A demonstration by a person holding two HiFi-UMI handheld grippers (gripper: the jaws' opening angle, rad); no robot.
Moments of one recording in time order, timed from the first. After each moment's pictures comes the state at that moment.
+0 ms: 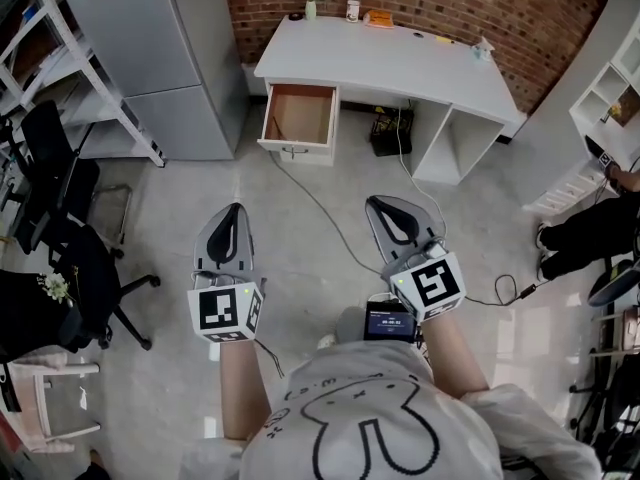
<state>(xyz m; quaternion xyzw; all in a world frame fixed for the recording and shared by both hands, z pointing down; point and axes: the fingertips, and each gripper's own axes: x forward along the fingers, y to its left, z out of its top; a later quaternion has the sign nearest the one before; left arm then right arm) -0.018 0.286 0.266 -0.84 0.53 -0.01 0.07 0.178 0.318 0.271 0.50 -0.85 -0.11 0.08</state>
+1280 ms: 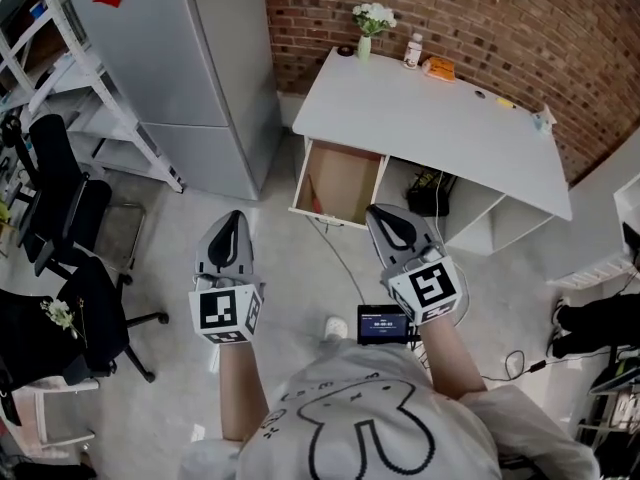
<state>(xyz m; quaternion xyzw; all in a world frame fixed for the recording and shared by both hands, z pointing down) -0.072 -0.020 0.269 -0.80 0.59 -0.03 0.06 0.133 -0.015 0.276 0.45 -0.89 -0.10 0.09</state>
